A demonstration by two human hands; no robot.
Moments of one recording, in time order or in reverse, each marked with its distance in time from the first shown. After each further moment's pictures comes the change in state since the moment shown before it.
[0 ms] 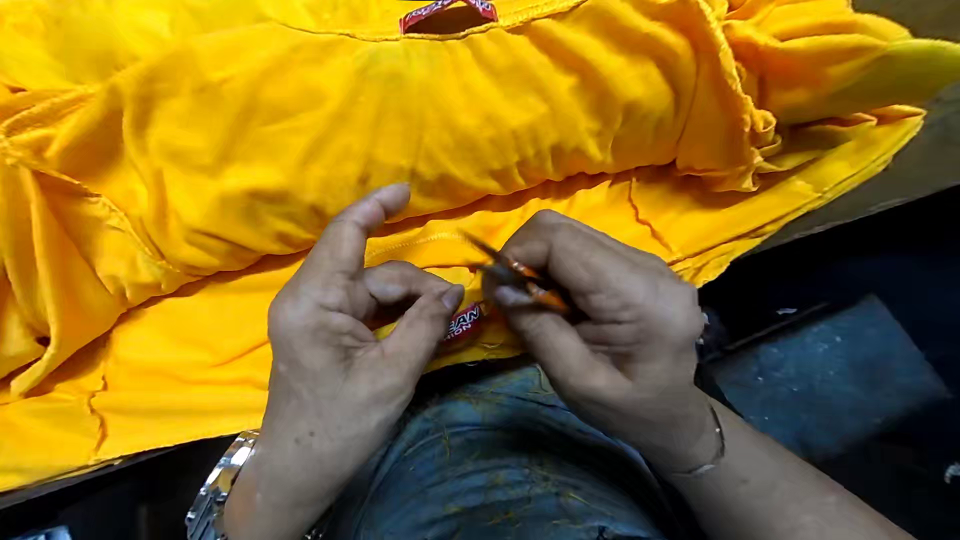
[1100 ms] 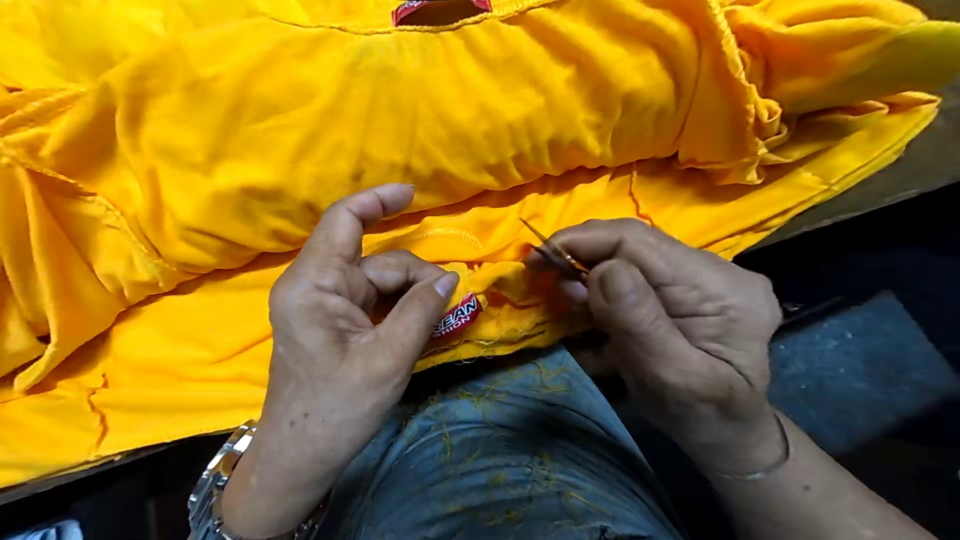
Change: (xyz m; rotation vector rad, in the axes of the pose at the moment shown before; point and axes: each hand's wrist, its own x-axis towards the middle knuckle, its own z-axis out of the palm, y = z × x) left_hand 0.003 0.003 0.002 -0.046 -0.012 -0.069; right_hand -0.019 0.005 -0.028 0.080 -0.001 0.117
